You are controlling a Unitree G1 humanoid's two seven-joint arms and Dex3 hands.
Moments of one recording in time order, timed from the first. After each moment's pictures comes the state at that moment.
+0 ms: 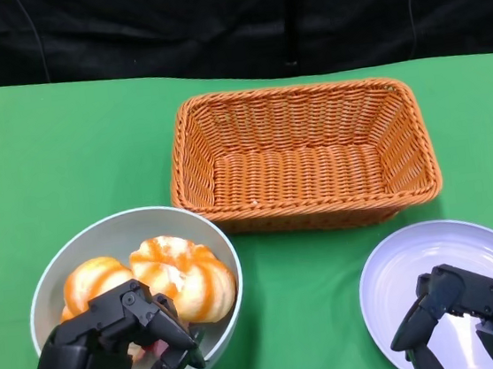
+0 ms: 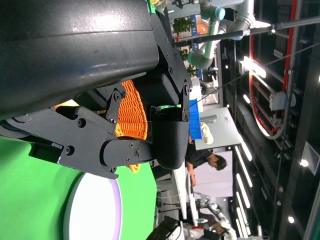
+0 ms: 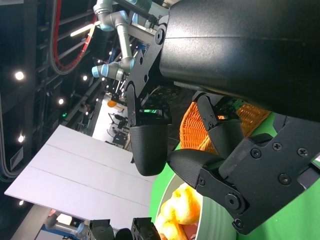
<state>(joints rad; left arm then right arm) 0.28 0.01 -0.03 -0.06 -0.31 -0.58 -0.44 0.39 -0.03 0.12 -0.20 -0.10 -0.72 0.08</state>
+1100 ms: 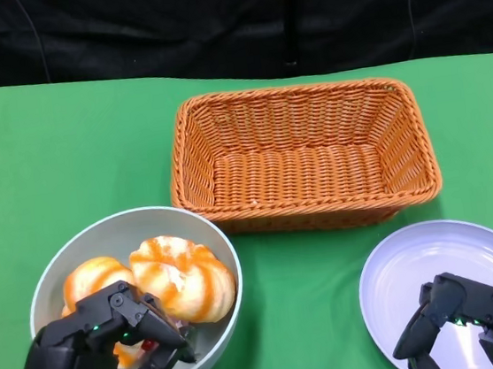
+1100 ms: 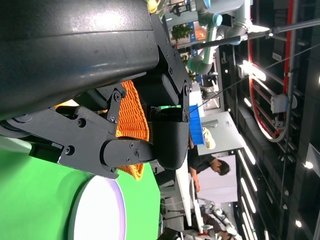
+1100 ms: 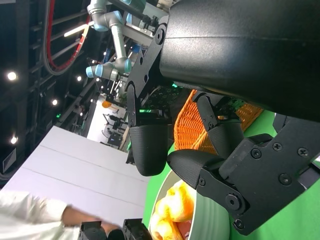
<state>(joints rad) 0.28 0.02 0.01 -0.07 -0.31 -0.59 -0.43 0.41 -0.03 0.12 -0.20 -0.11 -0.72 0.07</state>
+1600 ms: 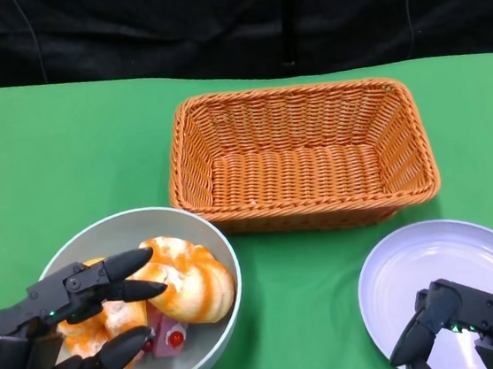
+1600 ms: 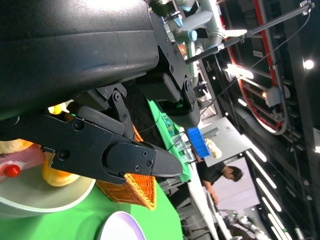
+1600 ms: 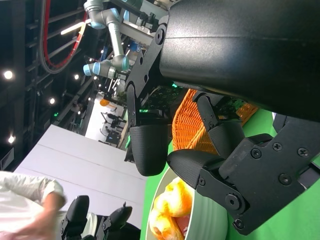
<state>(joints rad) 0.21 0.10 0.11 -0.01 -0.23 -0.73 -0.43 0.43 -0.03 0.14 -0.20 -0.11 -0.72 0.07</state>
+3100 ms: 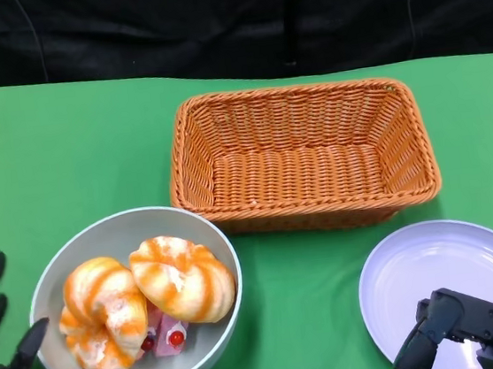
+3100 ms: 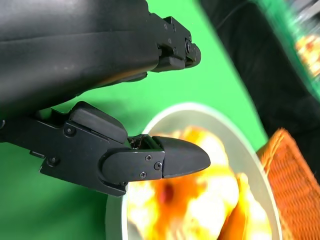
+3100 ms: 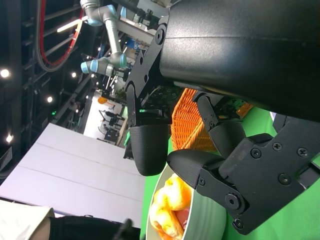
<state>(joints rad) 0.14 0.26 0.23 0.14 -0.02 -0.07 -0.24 0.46 -0.04 0.15 -0.23 -0.11 -0.72 0.07</state>
